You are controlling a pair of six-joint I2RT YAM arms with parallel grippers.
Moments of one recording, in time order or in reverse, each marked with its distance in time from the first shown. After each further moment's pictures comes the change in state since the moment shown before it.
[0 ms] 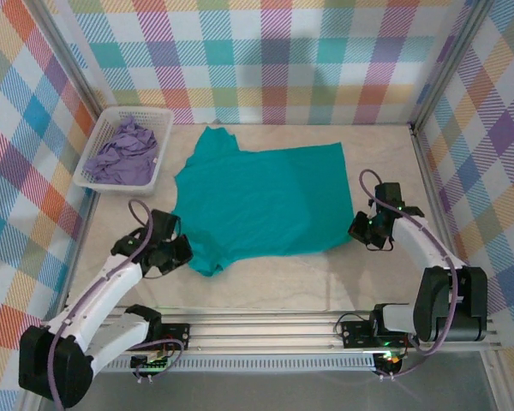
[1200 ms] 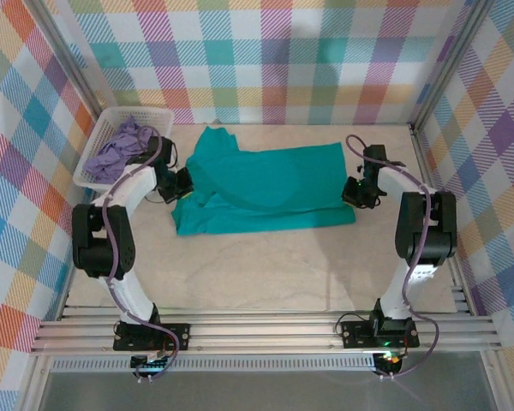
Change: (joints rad) left arm 0.203 0.871 0.738 0.074 0.095 0.208; right arm -0.003 0.614 0.510 0.012 0.050 -0.093
